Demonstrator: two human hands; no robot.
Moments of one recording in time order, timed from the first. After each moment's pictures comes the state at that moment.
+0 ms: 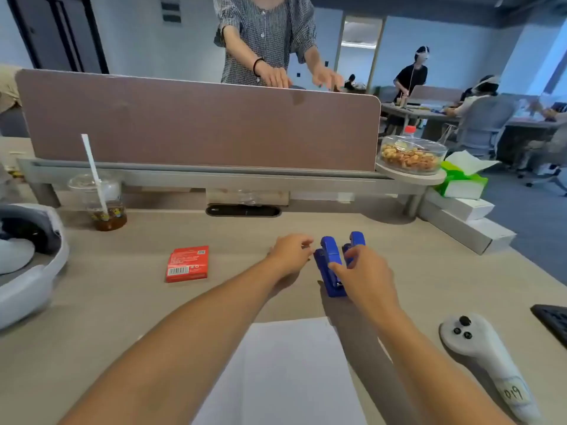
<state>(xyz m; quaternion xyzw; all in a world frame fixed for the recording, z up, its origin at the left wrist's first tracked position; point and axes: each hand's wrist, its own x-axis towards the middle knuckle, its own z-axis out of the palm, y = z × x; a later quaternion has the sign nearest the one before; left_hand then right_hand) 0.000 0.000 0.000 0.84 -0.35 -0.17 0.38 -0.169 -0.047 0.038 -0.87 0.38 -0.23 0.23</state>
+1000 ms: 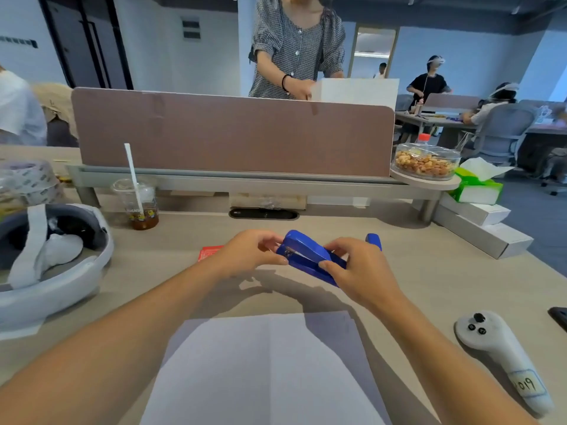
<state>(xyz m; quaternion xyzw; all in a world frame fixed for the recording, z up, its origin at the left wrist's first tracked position) -0.008 0.154 0.072 0.82 -0.39 -0.18 0.37 -0.173 -0.001 0.076 -0.94 0.17 -0.21 0.20</state>
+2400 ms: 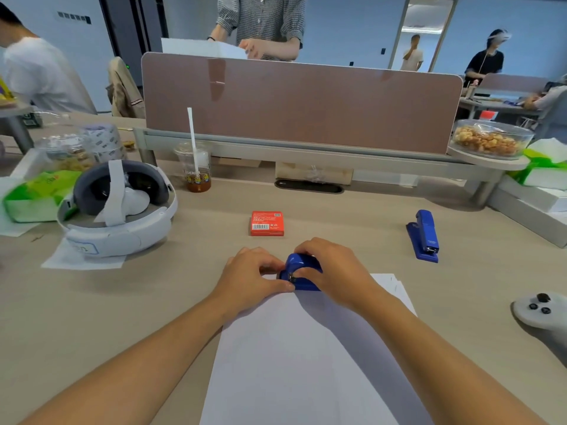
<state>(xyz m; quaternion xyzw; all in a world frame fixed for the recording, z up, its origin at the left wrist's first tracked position) -0.055 0.267 -0.012 0.84 -0.31 -0.05 0.44 -0.139 0.102 0.029 -0.98 0.00 -0.12 0.17</state>
